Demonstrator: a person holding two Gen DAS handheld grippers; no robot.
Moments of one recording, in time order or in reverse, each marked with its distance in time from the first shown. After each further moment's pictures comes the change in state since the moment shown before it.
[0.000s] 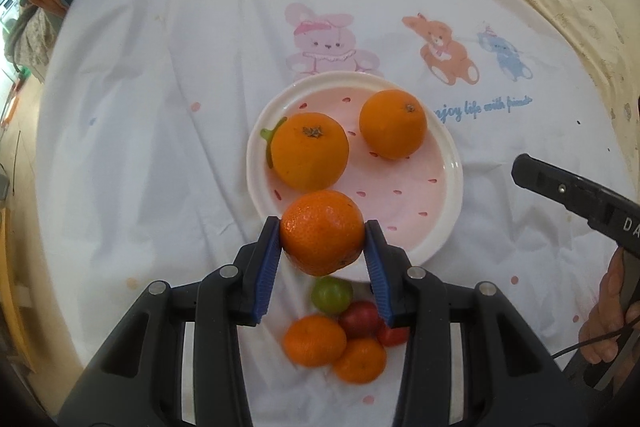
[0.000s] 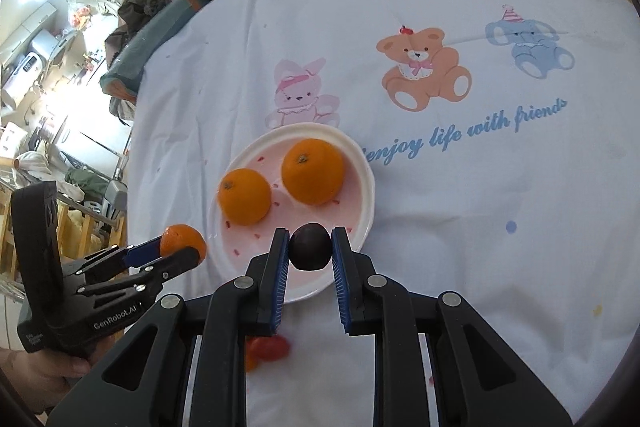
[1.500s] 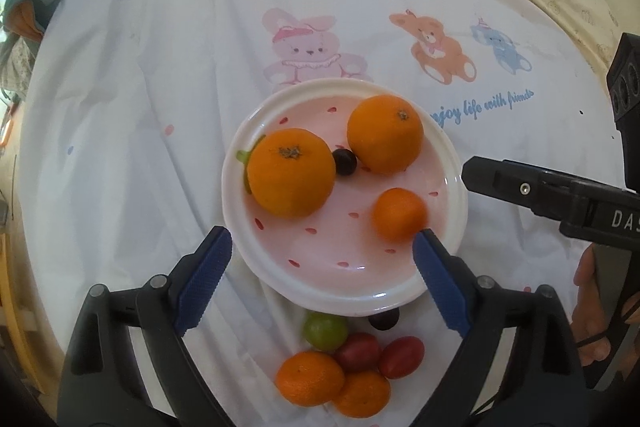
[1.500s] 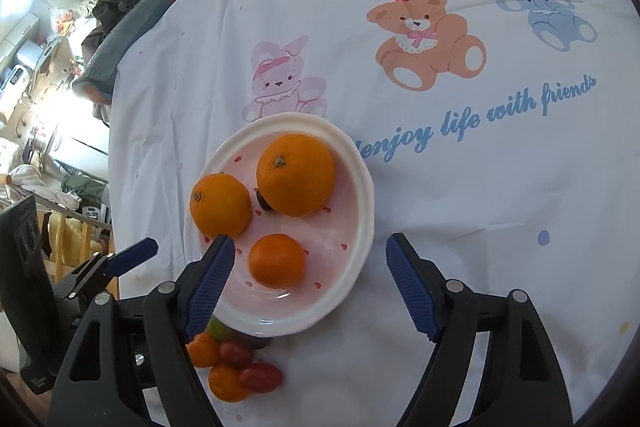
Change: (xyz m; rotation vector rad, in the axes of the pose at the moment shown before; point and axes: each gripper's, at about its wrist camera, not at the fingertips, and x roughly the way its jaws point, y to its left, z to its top) left arm 0.018 -0.014 0.011 0.072 -0.038 0.010; right arm 0.042 -0.013 0.011 0.064 0.056 -0.002
